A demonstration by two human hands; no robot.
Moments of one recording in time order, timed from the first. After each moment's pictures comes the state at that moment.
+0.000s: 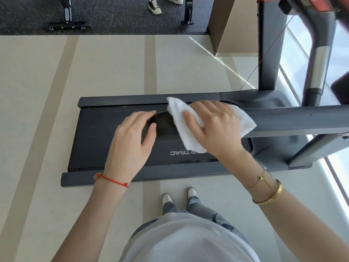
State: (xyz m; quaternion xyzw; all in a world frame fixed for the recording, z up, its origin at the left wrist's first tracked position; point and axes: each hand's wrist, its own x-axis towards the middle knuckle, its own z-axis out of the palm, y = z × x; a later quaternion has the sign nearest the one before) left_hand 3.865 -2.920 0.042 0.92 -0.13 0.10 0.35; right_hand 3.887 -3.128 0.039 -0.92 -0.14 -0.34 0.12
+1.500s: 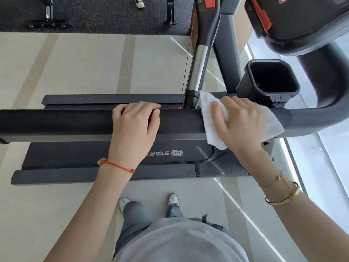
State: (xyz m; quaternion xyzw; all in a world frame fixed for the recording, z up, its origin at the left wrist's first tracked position) left_hand 3.859 -3.274 0.056 0.96 -0.11 0.15 0.22; right_hand 3.867 -3.508 0.048 -0.92 -0.05 -0.37 0.09
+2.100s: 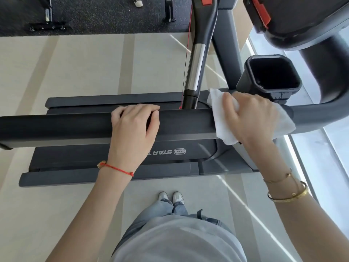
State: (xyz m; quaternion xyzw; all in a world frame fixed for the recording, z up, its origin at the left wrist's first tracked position) left_hand 3.861 -3.278 0.052 0.95 -0.11 0.16 0.23; right_hand 3.874 -3.526 0.054 -0.95 0.05 -0.29 0.09
